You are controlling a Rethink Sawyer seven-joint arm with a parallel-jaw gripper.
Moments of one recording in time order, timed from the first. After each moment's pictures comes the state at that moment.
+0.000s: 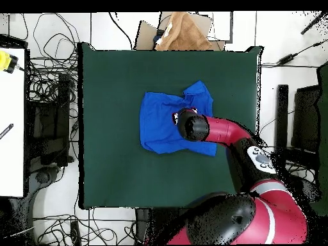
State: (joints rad) arm -0.57 -0.36 0.30 1.53 -0.35 0.29 1.26
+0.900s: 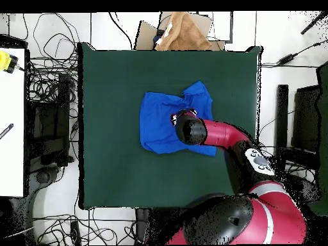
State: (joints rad) arm -0.57 -0.37 0.28 1.57 -0.34 0.22 1.26
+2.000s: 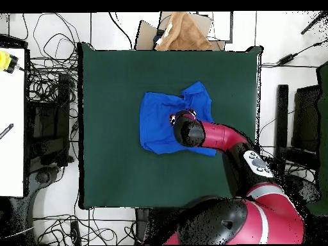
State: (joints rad) arm -0.55 -0.39 0.26 1.60 -0.30 0.18 1.26
